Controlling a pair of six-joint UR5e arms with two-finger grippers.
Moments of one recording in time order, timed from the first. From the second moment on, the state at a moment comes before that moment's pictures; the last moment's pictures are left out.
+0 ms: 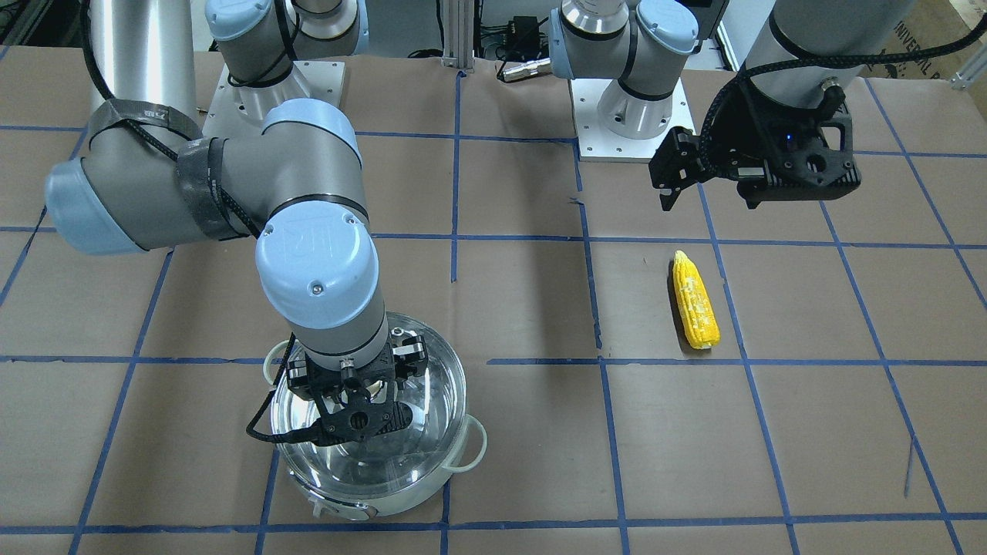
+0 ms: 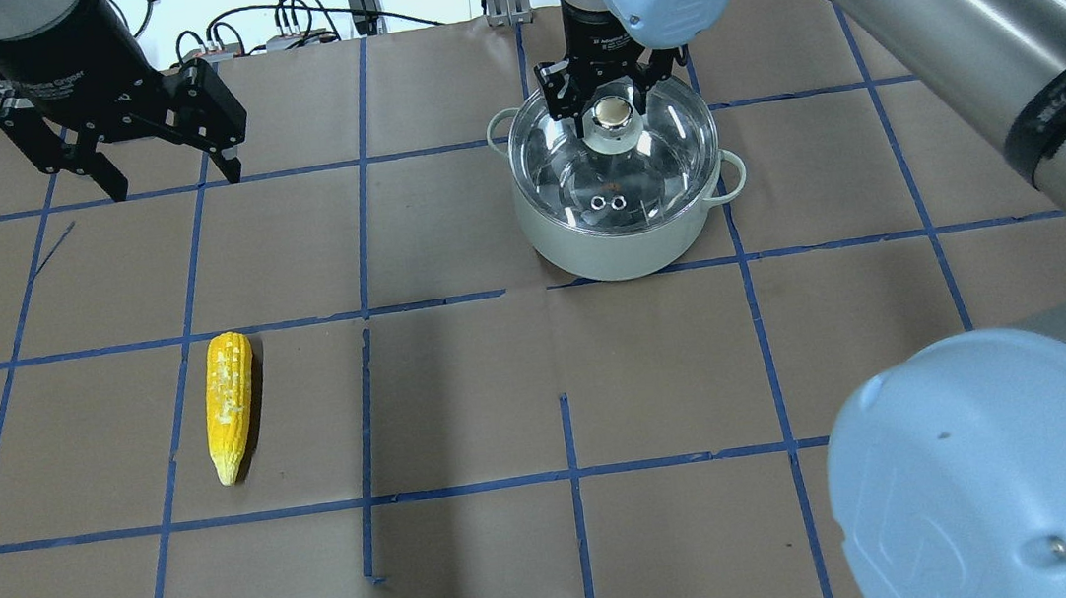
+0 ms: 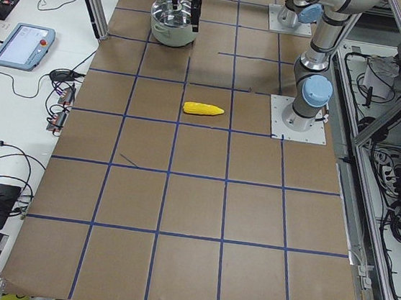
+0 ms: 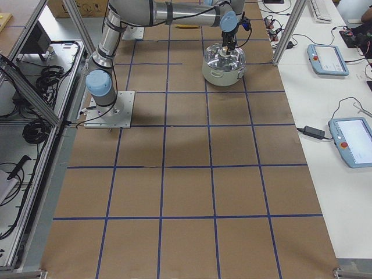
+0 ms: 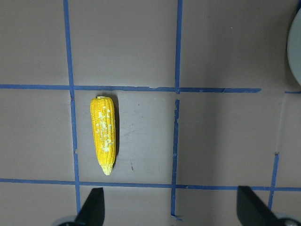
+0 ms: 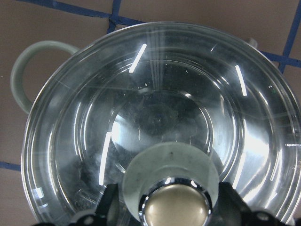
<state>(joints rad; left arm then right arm) -1.53 -1.66 -1.38 -1.73 1.61 0.01 1.79 -1.01 1.19 -1.72 -1.60 0.00</state>
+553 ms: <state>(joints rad) -1.53 -1.66 -1.38 -1.73 1.61 0.01 1.78 -1.03 1.15 -1.64 -1.60 0.01</state>
